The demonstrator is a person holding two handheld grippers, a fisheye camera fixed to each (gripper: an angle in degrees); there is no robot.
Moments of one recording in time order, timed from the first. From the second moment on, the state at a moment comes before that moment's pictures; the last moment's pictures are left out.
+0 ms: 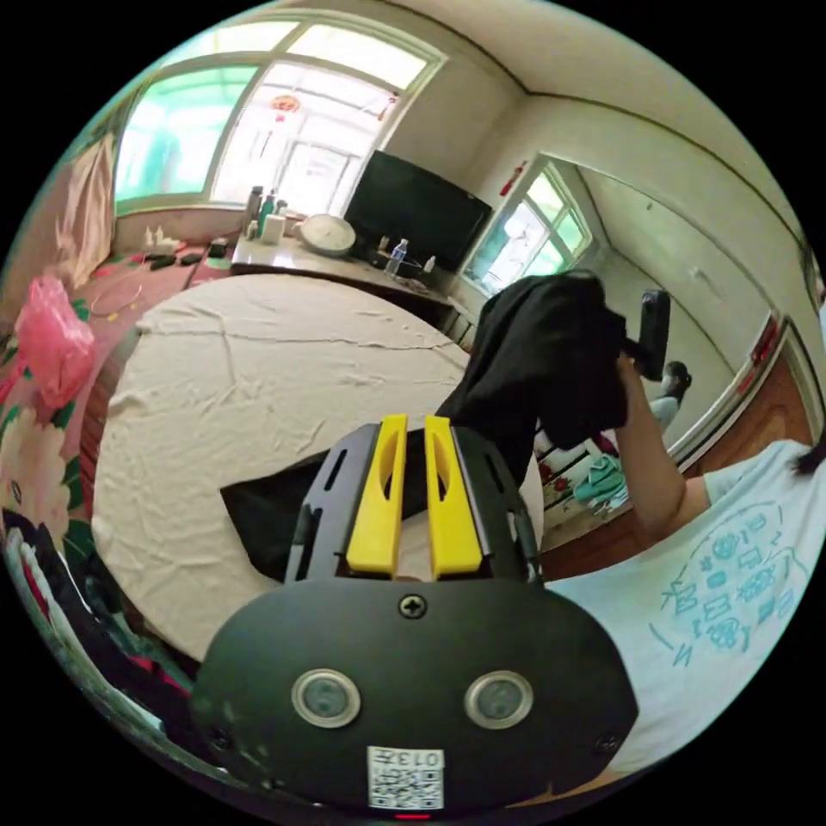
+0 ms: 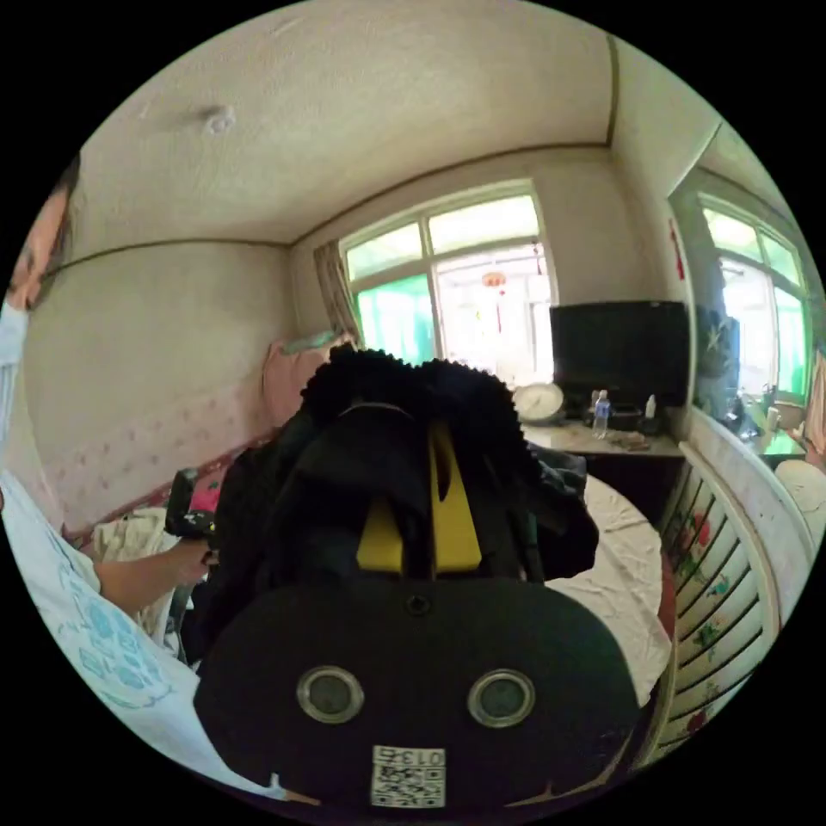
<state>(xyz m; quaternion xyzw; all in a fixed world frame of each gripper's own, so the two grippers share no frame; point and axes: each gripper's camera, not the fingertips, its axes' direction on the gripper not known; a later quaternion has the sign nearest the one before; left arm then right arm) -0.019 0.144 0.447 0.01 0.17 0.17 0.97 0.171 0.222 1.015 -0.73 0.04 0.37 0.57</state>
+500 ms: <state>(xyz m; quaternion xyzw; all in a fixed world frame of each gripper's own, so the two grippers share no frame) -0.081 0.252 0.541 -0.07 0.12 0.17 0.98 0.056 0.144 0.911 -0.87 0.13 0.31 0.36</state>
